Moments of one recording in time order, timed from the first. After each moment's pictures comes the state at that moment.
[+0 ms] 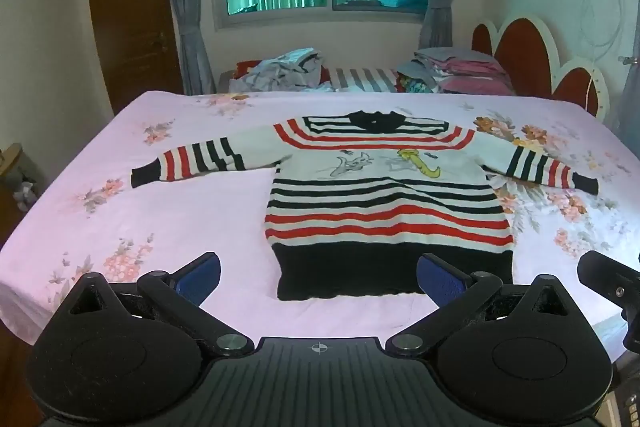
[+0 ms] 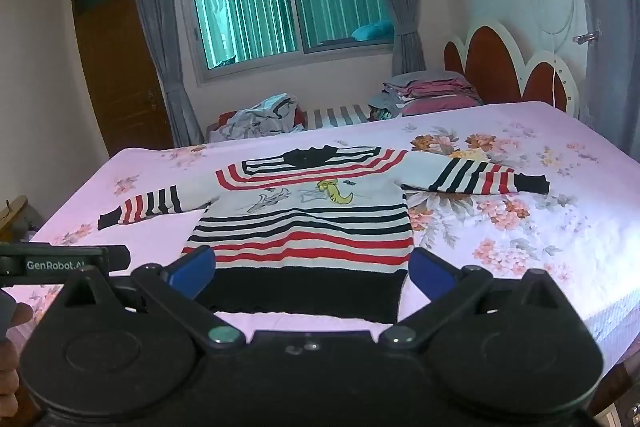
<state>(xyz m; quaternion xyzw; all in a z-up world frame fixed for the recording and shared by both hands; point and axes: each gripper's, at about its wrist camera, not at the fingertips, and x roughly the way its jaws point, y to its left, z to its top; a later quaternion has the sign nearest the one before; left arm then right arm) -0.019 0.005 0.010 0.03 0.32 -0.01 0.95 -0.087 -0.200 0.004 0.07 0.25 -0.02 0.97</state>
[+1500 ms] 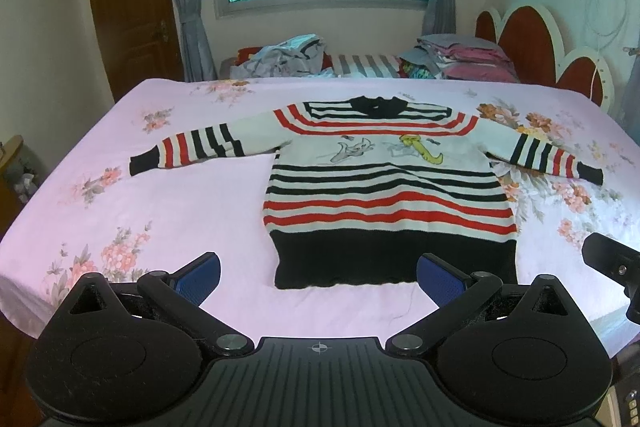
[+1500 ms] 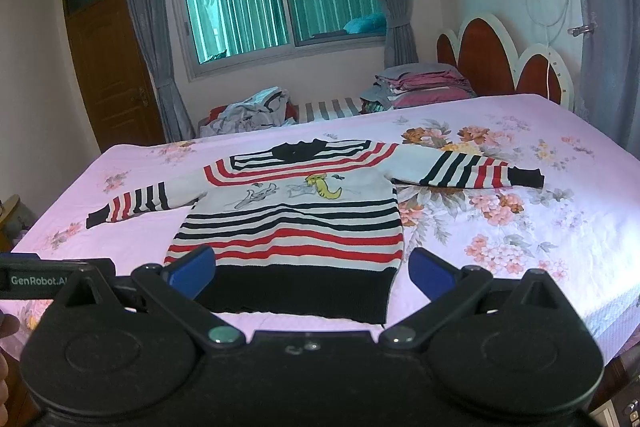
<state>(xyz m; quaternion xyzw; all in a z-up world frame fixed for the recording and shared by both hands) -0.014 0.000 -0.001 0.04 0.34 -0.01 0.94 -0.073 -0.213 -0.005 0.08 0.26 -0.03 0.96</state>
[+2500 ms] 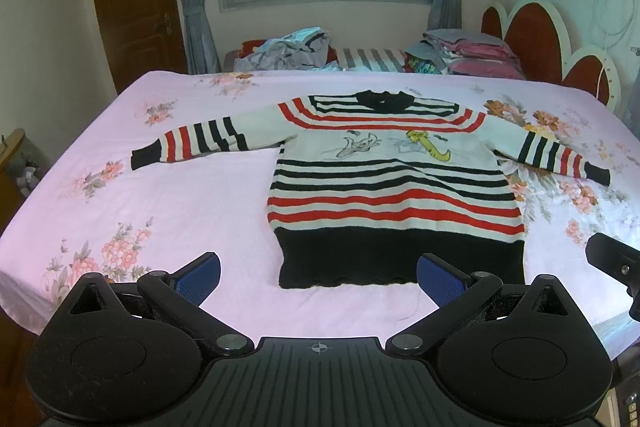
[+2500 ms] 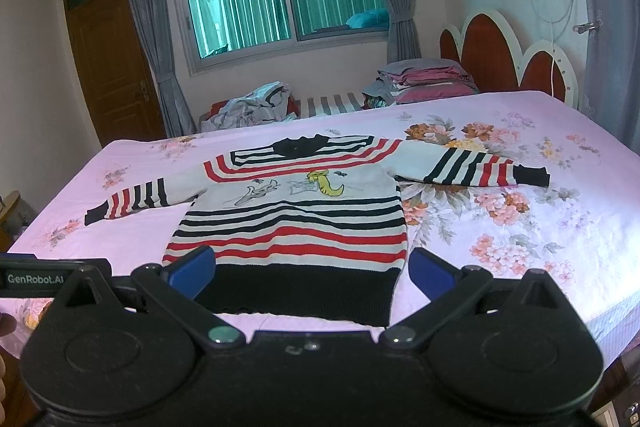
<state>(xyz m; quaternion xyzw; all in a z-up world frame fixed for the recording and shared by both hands) -0.003 0.005 -0.007 0.03 0.35 0.00 0.94 -0.066 -0.211 -0.009 0.07 0.26 -0.03 0.96</state>
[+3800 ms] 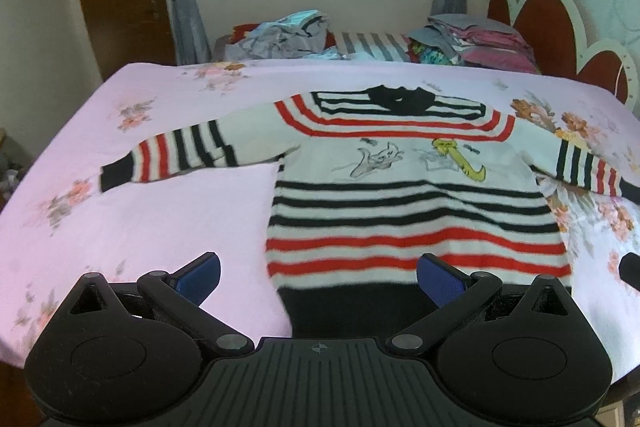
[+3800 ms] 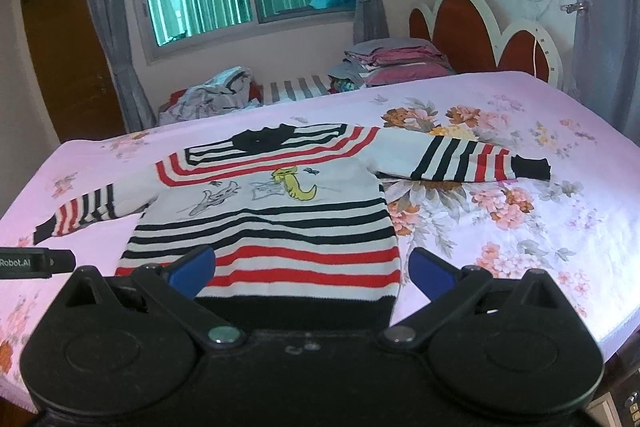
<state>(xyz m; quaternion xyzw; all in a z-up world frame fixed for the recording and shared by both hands) 0.142 0.021 -0.036 0.03 0.38 -0.02 0.93 0.043 -0.219 -0.037 0.08 0.30 -0.09 0.95</state>
